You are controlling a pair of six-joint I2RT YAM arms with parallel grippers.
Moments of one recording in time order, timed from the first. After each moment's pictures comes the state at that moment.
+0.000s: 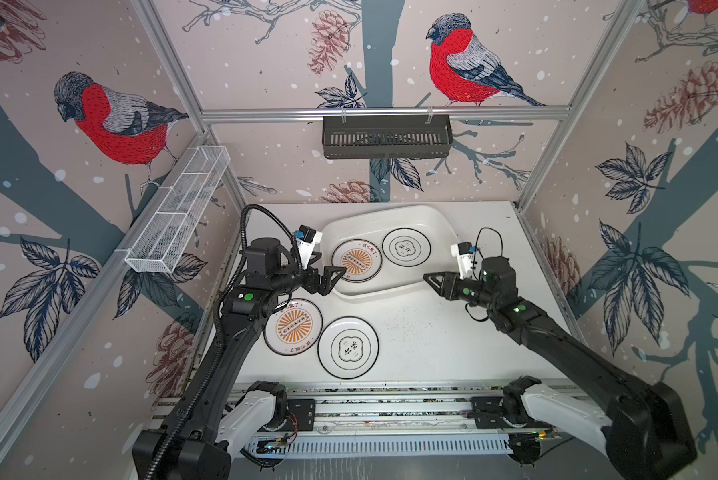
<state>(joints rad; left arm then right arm) -0.15 1.00 0.92 -0.42 0.65 0.06 0.45 0.99 0.55 0.05 -0.51 0.56</state>
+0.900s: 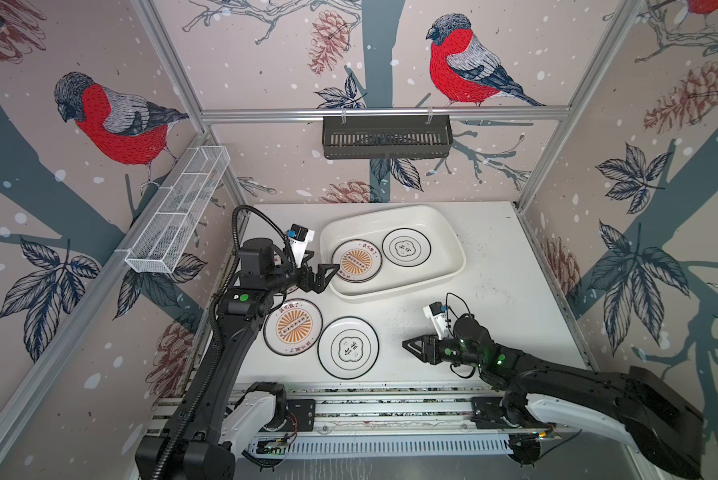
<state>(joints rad) -0.09 0.99 0.92 -0.42 0.65 0.06 0.92 1.02 0.18 0.37 -0.33 0.84</state>
